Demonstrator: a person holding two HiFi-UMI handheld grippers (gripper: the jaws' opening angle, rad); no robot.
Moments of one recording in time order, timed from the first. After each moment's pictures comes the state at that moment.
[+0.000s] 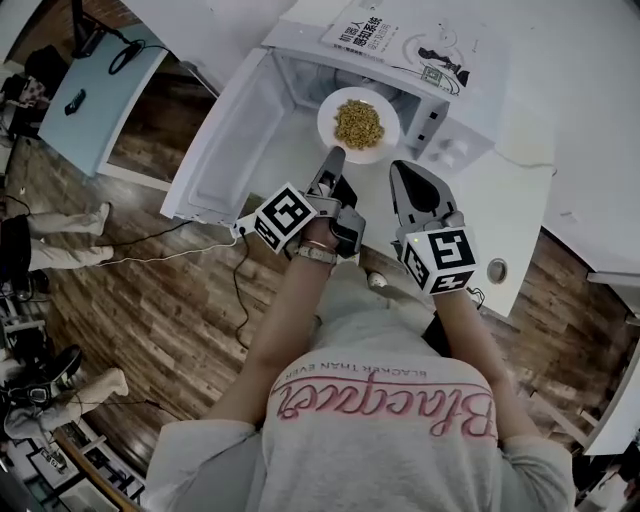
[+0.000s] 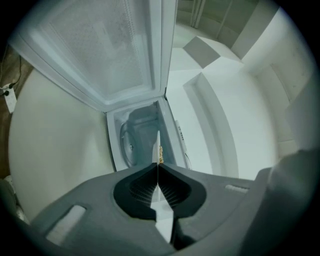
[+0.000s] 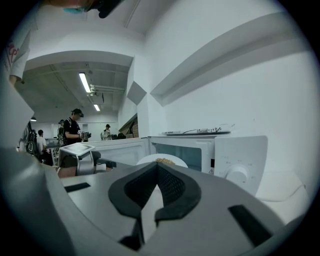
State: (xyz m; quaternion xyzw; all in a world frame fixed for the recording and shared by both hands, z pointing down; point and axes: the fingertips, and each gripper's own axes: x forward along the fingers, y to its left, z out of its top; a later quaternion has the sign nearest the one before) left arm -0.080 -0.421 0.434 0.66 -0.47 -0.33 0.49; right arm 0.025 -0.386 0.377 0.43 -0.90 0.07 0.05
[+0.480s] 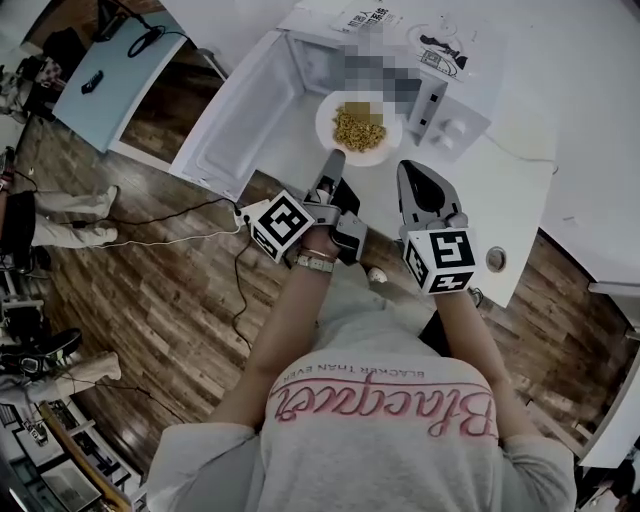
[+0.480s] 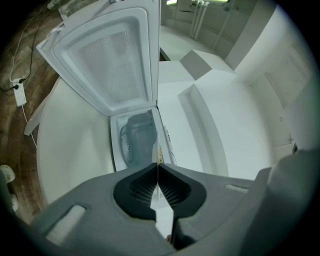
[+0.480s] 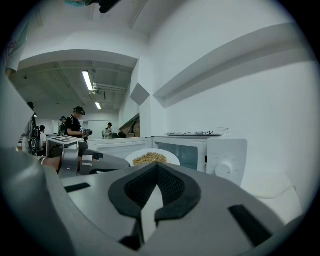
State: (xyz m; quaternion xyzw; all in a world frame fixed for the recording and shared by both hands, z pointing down) left arm -0.073 -0.351 0.409 0.64 -0.47 -0.37 0.47; right arm 0.044 -0.339 0.374 0.44 -0.90 0.05 0.06
